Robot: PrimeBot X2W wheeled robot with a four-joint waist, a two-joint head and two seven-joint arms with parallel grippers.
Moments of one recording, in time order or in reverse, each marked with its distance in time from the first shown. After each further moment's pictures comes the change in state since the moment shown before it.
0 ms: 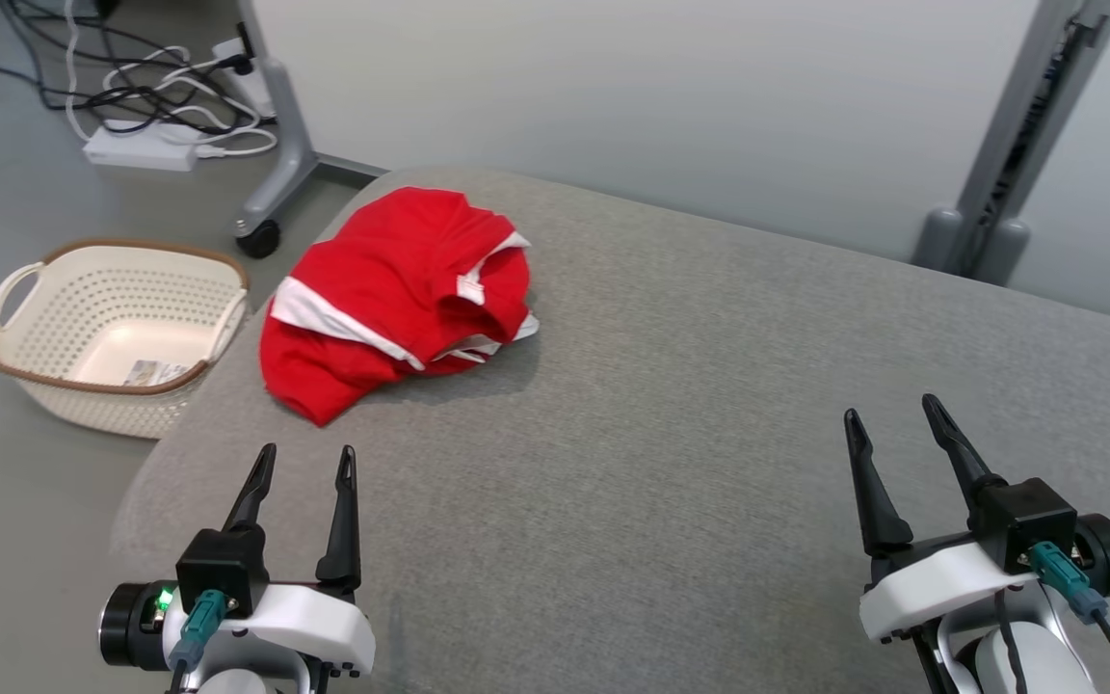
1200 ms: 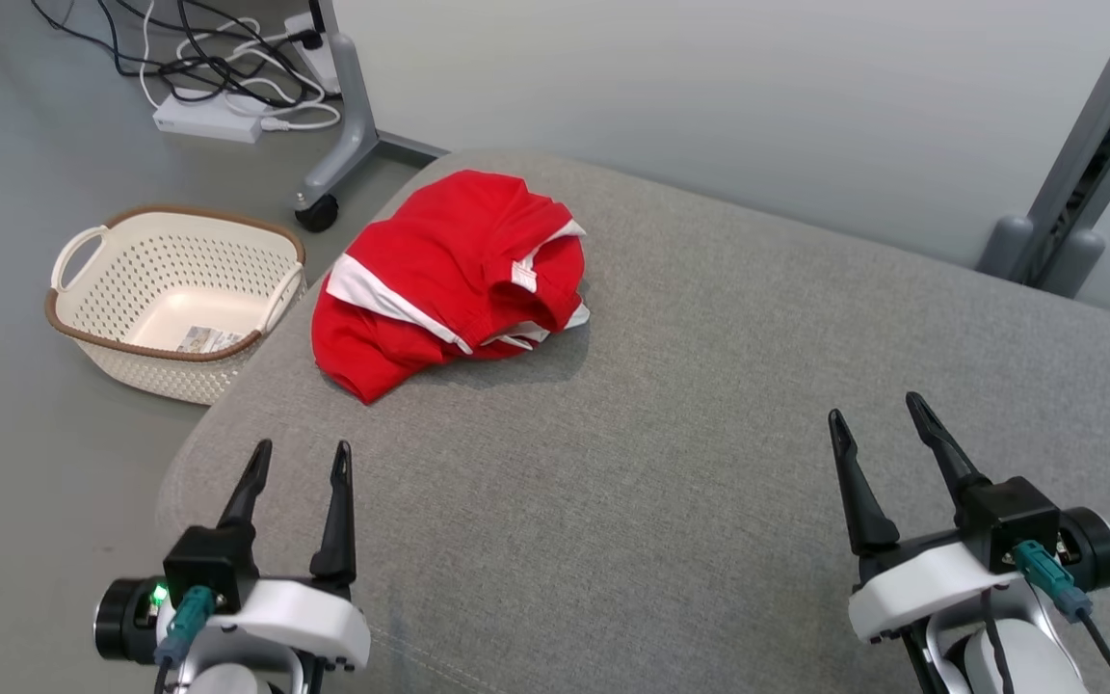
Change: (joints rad) left arm 0.010 0.000 0.013 -0.007 -0.015 -0.019 0.000; right arm -0.001 0.000 0.028 -0.001 -0.005 0.000 0.000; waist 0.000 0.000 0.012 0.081
